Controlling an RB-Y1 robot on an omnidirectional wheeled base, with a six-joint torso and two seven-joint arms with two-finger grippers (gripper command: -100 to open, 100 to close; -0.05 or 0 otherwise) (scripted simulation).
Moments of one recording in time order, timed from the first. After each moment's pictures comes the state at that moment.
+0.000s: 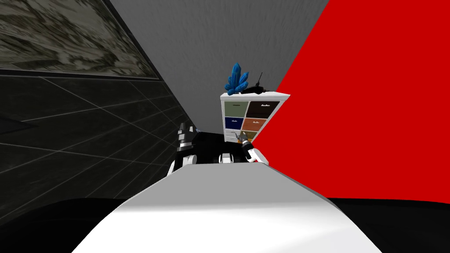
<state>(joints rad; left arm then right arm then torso) 0.51 0.03 0.06 -2.20 0.00 -0.36 0.16 0.29 -0.30 0.31 -1.84 1.07 0.14 0.31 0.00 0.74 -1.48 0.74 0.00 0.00</state>
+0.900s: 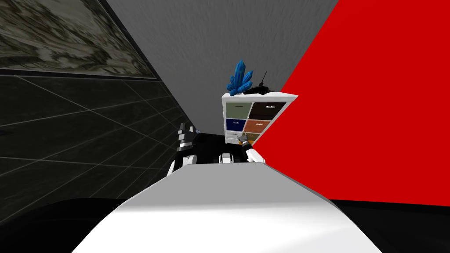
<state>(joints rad) 0.51 0.03 0.06 -2.20 0.00 -0.36 0.16 0.23 -0.35 0.39 -1.73 1.30 0.33 0.36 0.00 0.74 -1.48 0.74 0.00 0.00</state>
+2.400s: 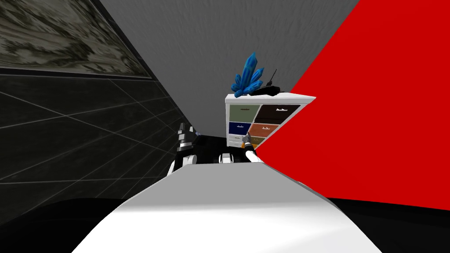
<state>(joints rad) 0.51 0.03 0.06 -2.20 0.00 -0.36 0.16 0.10 -0.45 0.54 -1.44 1.75 0.66 0.43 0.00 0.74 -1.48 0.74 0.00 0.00</state>
